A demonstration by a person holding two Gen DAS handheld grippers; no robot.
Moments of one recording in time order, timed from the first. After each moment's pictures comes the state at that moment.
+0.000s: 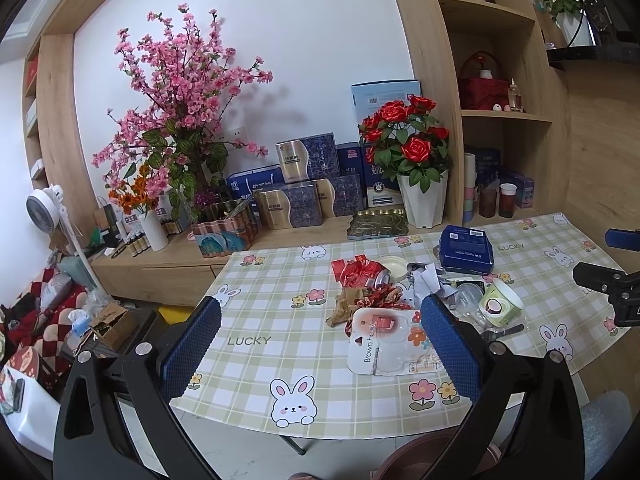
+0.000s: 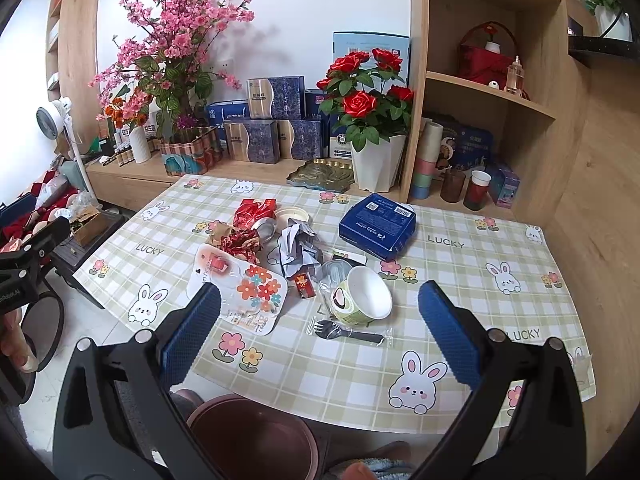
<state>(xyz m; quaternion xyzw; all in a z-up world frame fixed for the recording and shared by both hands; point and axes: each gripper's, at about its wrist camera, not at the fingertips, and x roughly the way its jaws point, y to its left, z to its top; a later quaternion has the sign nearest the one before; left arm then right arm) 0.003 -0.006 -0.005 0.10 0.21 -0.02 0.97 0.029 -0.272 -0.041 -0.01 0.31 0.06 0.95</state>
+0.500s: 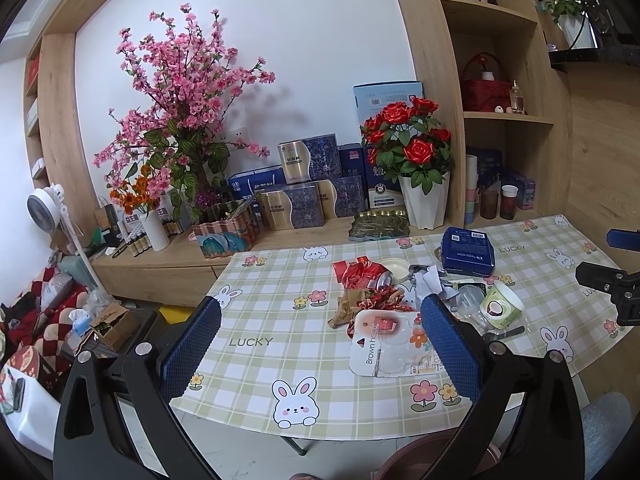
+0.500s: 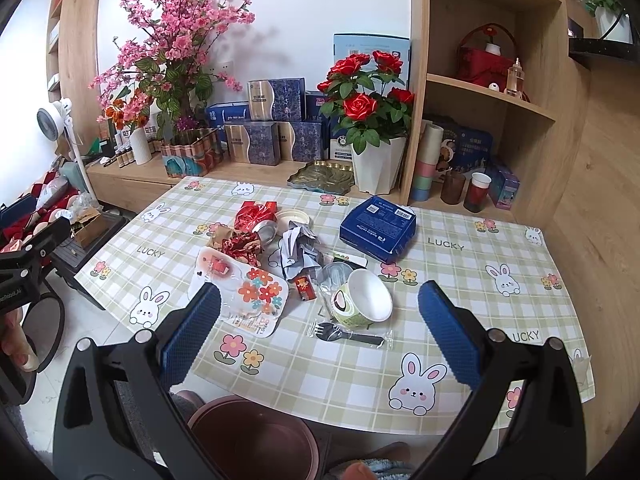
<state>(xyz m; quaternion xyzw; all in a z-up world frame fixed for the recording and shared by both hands) 0.004 -0.002 -0.002 0.10 0.21 -0.02 0.97 0.029 -0.273 -0.037 -0.01 0.30 0.06 0.95</state>
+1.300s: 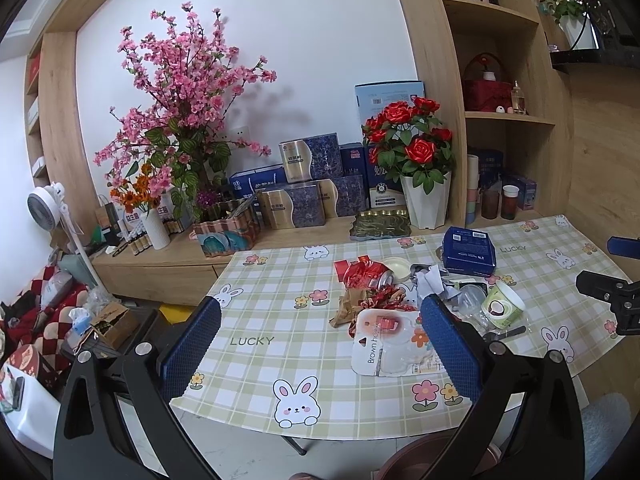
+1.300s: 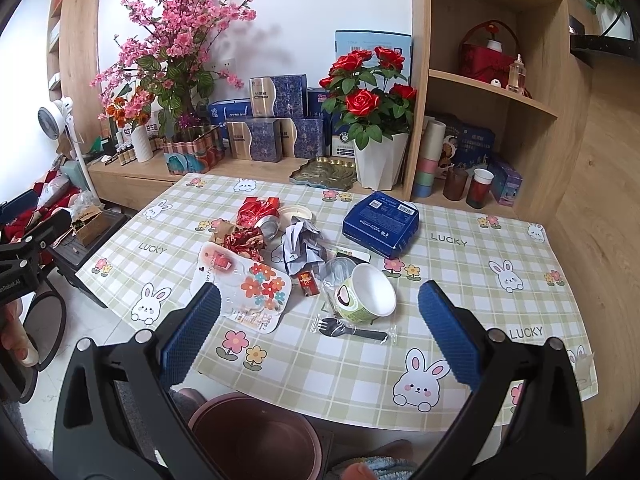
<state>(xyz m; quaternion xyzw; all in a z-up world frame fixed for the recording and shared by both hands) 0.005 0.003 0.002 0.09 0.21 -0.01 0.97 0.029 -0.268 -0.041 -0.01 0.31 0.06 0.95</state>
